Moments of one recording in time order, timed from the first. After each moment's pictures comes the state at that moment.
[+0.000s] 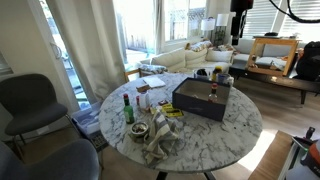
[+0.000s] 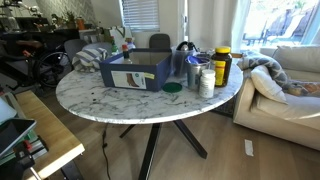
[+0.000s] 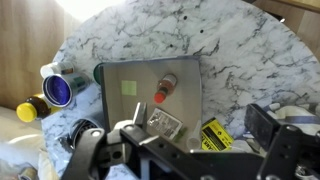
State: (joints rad) arm -0.01 -0.59 -0.06 -2.27 -0.25 1.71 -0.33
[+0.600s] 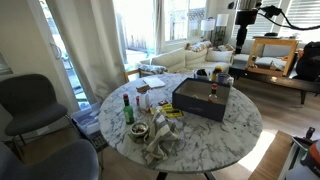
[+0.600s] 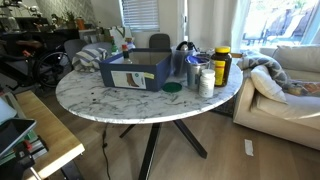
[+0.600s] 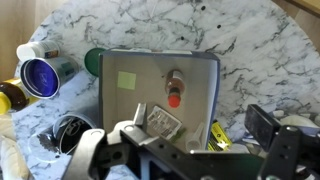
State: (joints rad) arm -0.02 -0.53 -0.26 -2.33 -0.21 1.88 -0.62
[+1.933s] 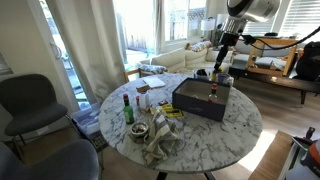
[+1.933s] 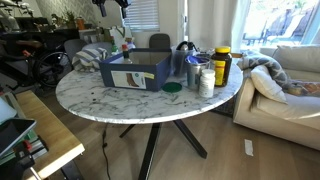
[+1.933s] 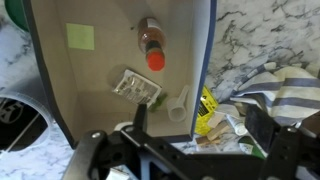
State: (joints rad) arm -0.03 -0.32 -0.30 -2.40 0.16 2.19 -0.81
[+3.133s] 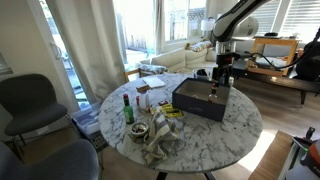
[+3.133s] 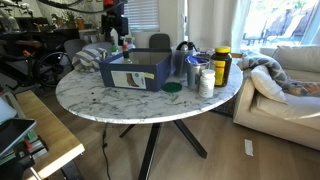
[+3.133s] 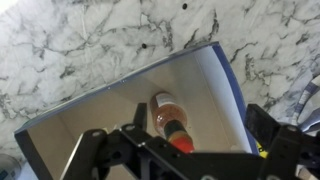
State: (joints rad) arm -0.11 -0.08 -0.22 -2.36 0.04 2.11 -0.33
